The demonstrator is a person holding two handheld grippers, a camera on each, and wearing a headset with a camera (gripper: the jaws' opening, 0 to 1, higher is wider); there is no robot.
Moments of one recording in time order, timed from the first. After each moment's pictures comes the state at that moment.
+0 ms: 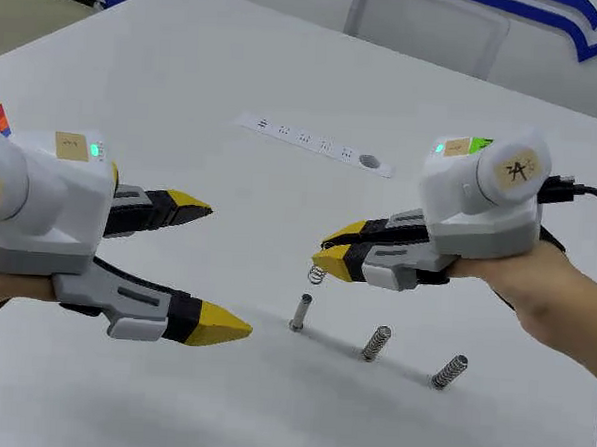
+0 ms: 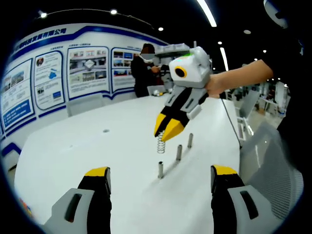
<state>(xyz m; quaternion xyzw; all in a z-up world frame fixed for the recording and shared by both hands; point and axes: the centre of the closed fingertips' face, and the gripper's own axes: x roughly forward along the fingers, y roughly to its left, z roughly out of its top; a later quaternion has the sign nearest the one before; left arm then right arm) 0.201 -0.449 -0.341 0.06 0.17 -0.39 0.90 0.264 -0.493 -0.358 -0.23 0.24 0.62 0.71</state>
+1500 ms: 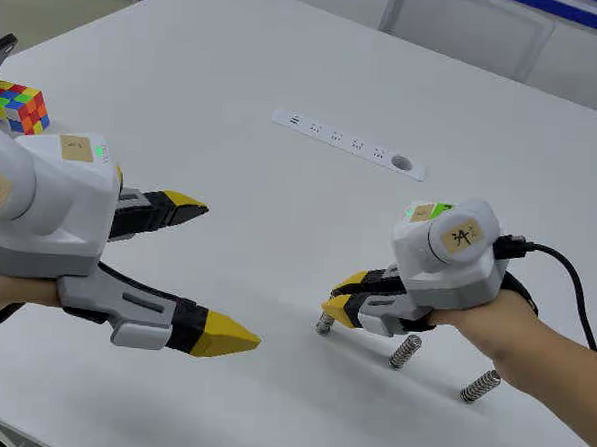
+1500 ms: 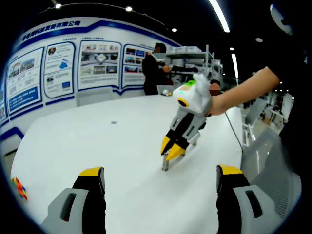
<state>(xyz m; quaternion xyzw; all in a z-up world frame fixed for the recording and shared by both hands) 0.194 -0.424 -0.352 0.02 0.19 -0.35 0.92 0.261 -0.491 -0.435 -0.27 0.30 0.60 0.69</state>
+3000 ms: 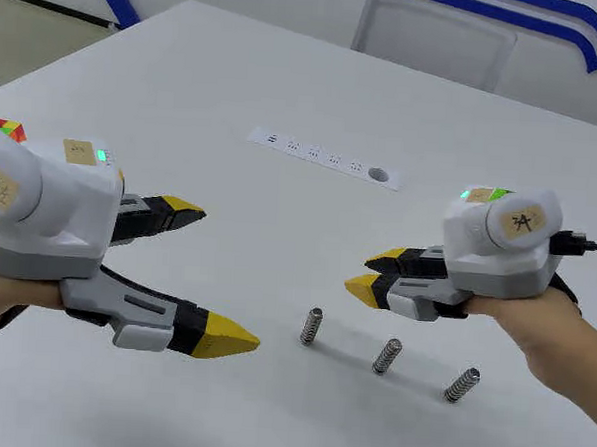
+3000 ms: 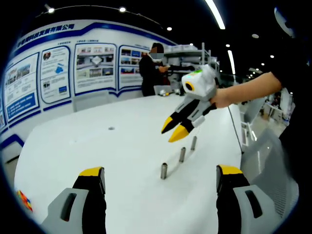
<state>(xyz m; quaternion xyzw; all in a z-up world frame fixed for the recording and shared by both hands) 0.205 -0.443 -0.329 0.04 0.18 -0.36 0.91 0.292 -0.541 -0.364 -0.18 0.25 0.55 0.78</state>
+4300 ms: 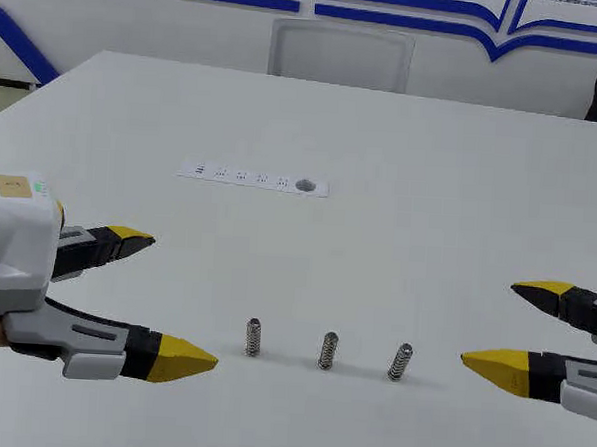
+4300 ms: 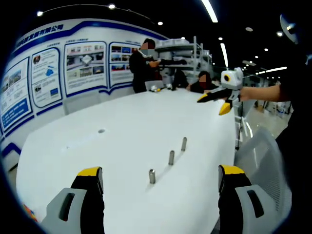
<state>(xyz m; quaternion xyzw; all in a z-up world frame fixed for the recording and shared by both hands) 0.198 -0.479 -0.317 0.07 0.20 -0.40 0.89 0.230 -0.723 -0.312 -0.12 0.18 0.48 0.85</state>
